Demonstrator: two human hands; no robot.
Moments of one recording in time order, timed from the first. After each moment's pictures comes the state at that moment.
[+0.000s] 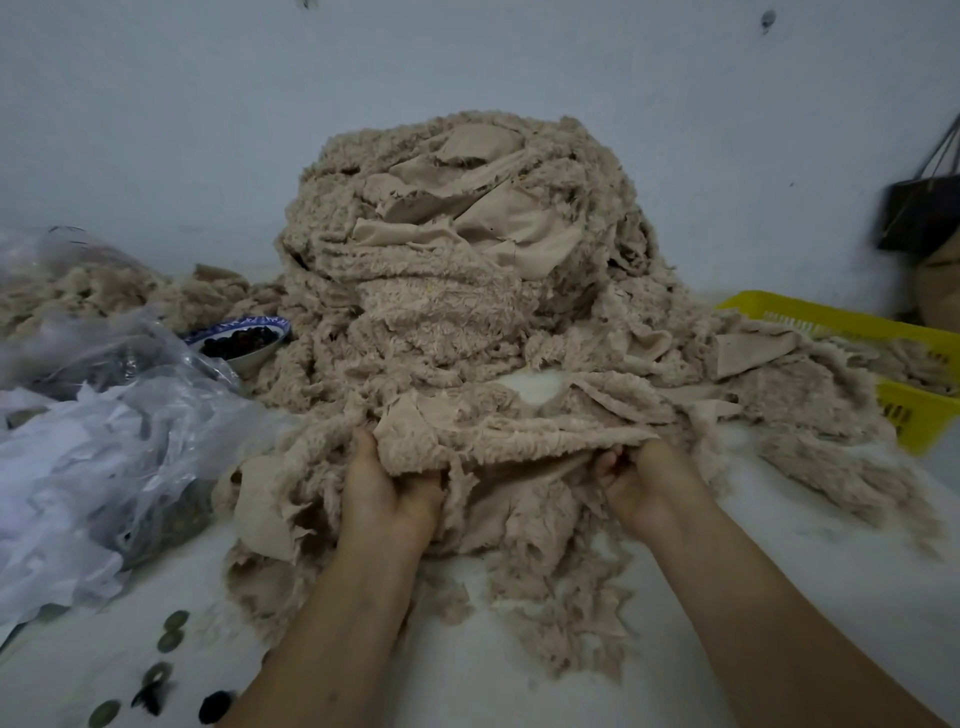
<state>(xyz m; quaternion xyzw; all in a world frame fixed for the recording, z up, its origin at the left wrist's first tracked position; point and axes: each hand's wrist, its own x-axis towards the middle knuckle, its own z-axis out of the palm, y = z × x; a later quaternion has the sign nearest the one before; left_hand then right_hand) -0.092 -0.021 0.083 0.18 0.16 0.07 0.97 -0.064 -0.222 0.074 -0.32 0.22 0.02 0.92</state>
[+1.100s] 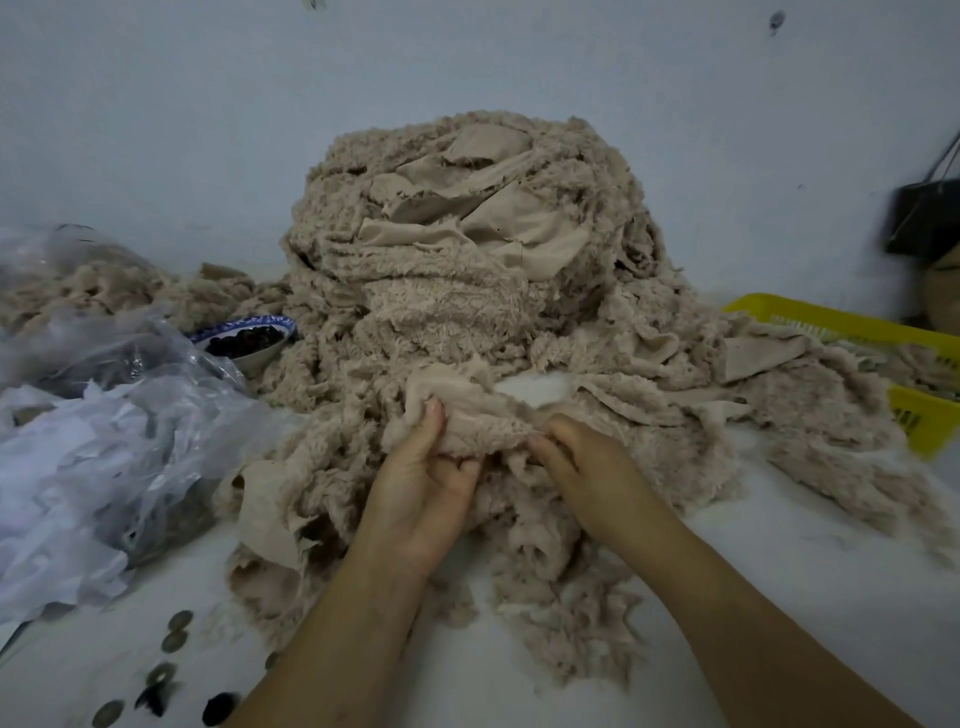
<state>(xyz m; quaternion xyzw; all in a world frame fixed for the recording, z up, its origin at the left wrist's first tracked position) -0.098 -0.035 0.083 0.29 0.02 0.00 0.96 -0.082 -0.197 0.075 -0.89 -0.20 -0.10 0.40</state>
